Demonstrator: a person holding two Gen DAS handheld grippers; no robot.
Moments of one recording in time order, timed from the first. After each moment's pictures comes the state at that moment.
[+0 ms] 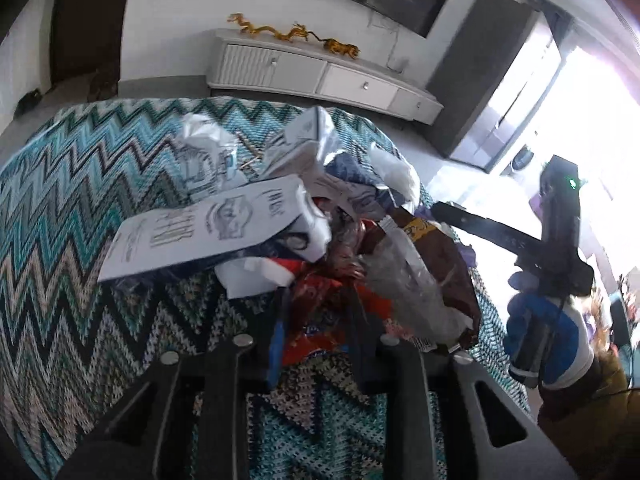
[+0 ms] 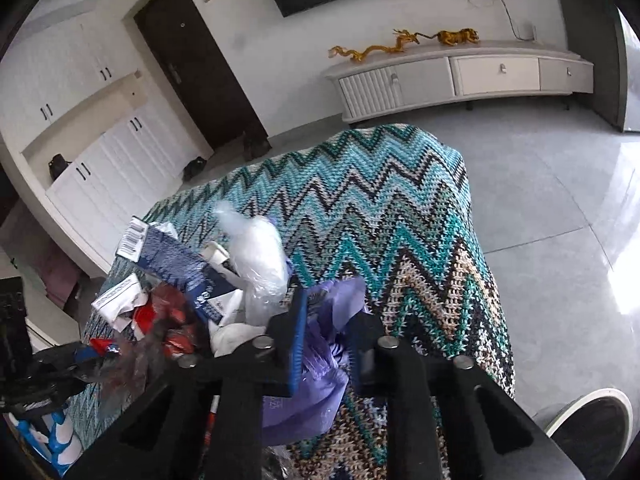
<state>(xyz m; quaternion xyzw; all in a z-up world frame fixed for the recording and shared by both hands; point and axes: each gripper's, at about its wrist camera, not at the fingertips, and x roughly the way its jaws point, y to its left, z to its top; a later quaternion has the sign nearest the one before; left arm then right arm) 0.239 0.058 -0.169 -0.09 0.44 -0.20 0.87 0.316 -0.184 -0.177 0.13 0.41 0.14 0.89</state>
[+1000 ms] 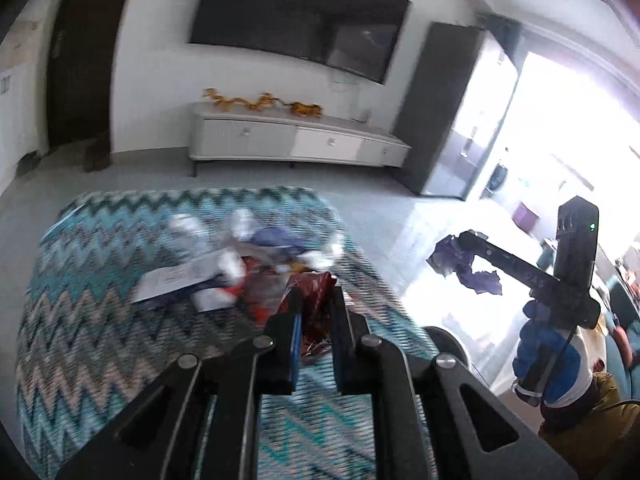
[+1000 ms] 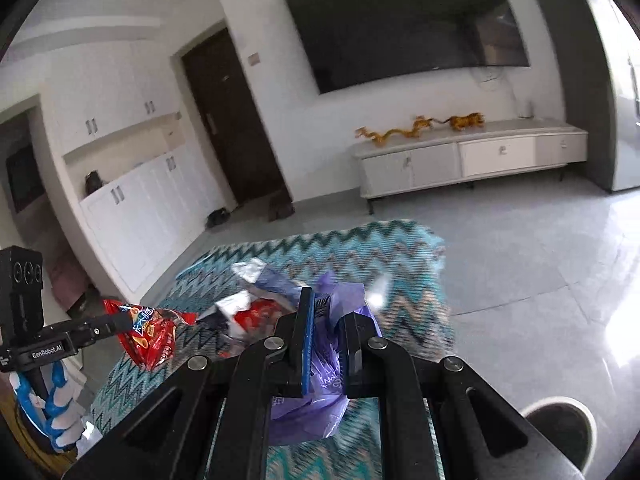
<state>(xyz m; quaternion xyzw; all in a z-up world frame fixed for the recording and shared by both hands) 0.133 0.027 -0.049 -0.06 0.34 -0.24 0.91 0.161 -0.230 -0.061 0.12 0.28 0.13 0.94</state>
